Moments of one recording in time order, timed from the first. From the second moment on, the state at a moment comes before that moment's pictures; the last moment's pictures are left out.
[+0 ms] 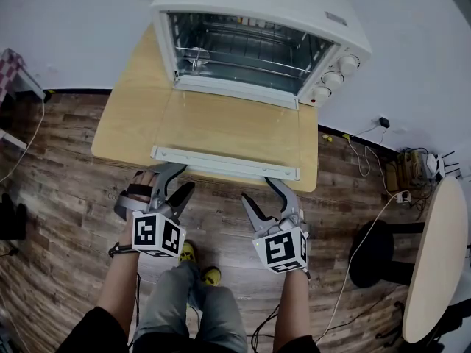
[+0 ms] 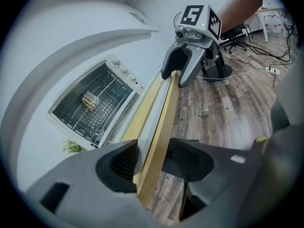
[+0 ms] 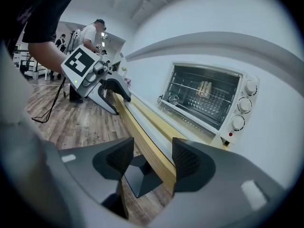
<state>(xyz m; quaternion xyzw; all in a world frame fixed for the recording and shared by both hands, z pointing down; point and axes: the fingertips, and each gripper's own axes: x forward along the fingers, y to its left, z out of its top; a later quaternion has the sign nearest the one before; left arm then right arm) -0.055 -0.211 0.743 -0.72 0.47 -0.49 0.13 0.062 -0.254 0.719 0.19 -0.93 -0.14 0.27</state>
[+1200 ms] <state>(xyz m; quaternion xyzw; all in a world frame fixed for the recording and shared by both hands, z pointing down) -0.068 -0.168 0.588 -0.75 0.59 -0.30 -0.02 0.077 -0.228 0.561 0.27 -0.95 -0.04 0.17</state>
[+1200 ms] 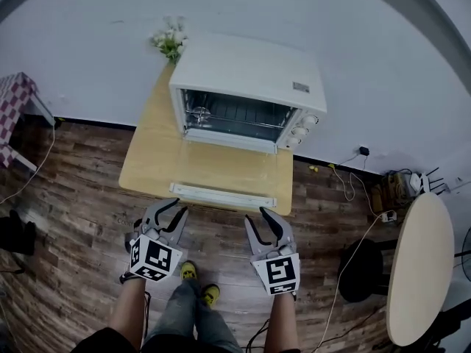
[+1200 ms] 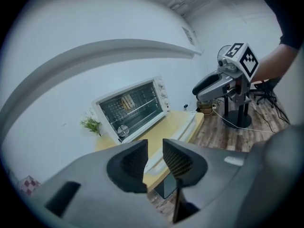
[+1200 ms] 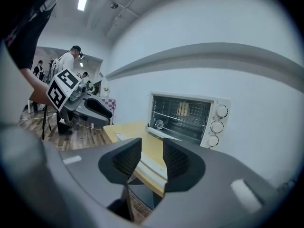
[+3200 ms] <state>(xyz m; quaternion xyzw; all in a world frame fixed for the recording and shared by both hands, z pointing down) -0.078 -0.098 0.379 -0.73 0.66 -0.15 0.01 0.154 -0.169 0.382 0.39 -0.92 -0.01 0.09</state>
